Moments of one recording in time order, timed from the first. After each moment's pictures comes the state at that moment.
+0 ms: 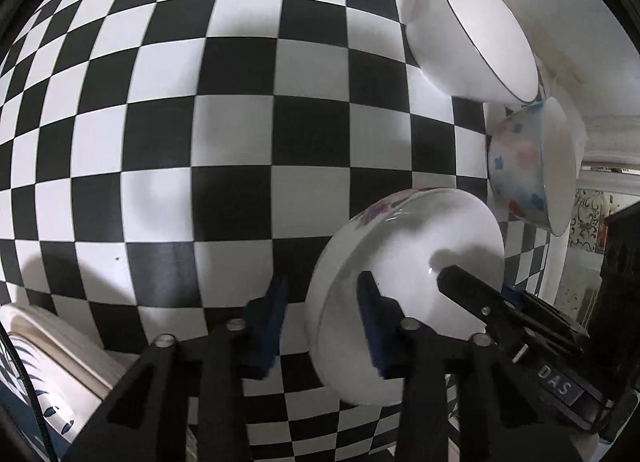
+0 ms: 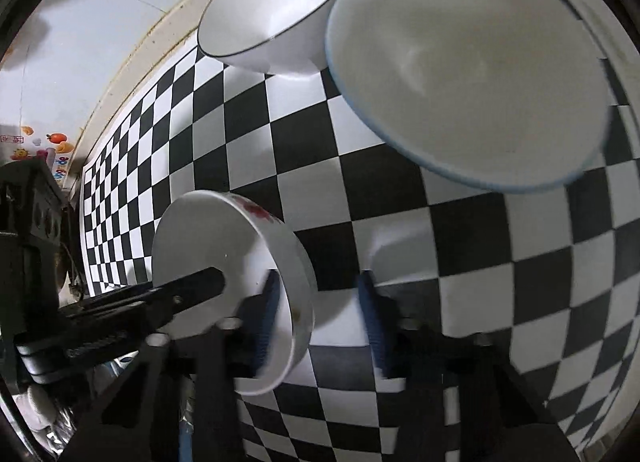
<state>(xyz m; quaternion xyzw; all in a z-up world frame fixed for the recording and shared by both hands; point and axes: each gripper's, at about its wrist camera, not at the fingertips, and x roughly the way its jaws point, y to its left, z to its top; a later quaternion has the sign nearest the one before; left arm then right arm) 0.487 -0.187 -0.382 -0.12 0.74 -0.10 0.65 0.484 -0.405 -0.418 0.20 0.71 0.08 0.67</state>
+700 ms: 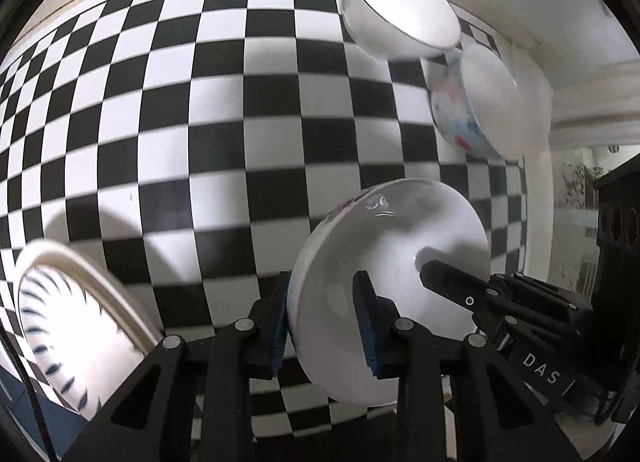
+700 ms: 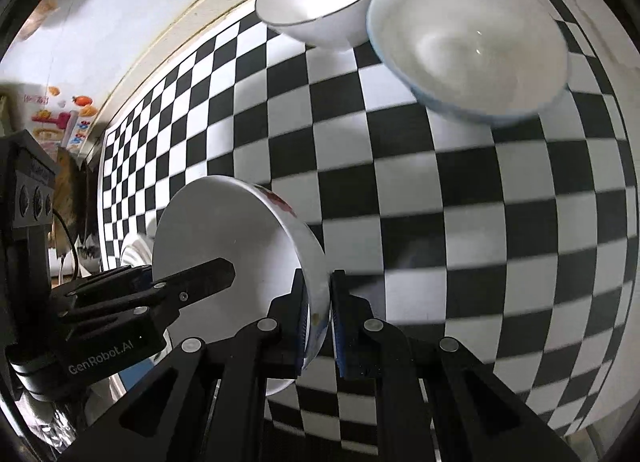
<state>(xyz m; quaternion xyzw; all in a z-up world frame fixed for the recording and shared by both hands) 0.434 -0.203 -0.330 -0.09 0.73 -0.12 0.67 0.440 -0.397 -0.372 0.18 0.72 0.12 0.66</state>
